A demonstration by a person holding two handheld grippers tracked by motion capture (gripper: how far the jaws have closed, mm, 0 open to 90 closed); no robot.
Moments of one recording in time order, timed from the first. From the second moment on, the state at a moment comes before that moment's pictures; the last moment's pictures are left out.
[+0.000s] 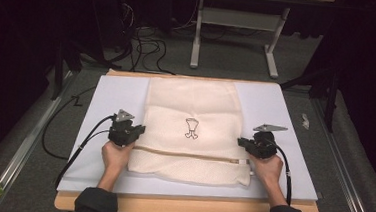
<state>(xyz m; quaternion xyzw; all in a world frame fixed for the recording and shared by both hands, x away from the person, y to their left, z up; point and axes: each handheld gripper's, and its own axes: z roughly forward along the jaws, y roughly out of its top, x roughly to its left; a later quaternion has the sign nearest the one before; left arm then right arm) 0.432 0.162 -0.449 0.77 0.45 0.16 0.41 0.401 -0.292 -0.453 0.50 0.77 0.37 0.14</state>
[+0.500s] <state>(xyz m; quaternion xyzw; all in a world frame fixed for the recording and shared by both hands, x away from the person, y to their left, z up) 0.433 0.161 -0.463 0.78 0.46 0.17 0.39 0.402 -0.289 -0.461 0.50 0.77 0.37 0.15</state>
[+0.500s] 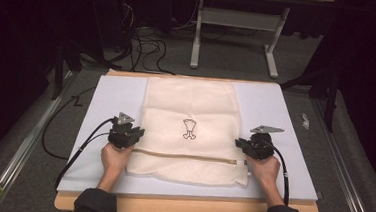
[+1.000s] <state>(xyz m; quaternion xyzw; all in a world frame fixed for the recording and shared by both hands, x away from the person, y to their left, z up) 0.421 0.157 -0.462 0.77 0.44 0.20 0.42 0.393 -0.304 -0.465 0.53 0.73 0.39 0.18</state>
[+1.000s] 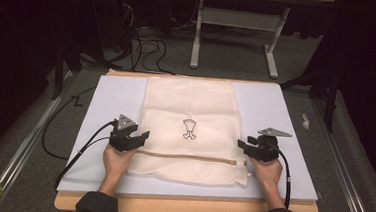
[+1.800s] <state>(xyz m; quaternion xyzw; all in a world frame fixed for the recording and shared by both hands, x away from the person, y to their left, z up) 0.391 0.133 -0.457 0.78 0.37 0.20 0.46 0.373 -0.303 -0.471 0.53 0.73 0.39 0.15</state>
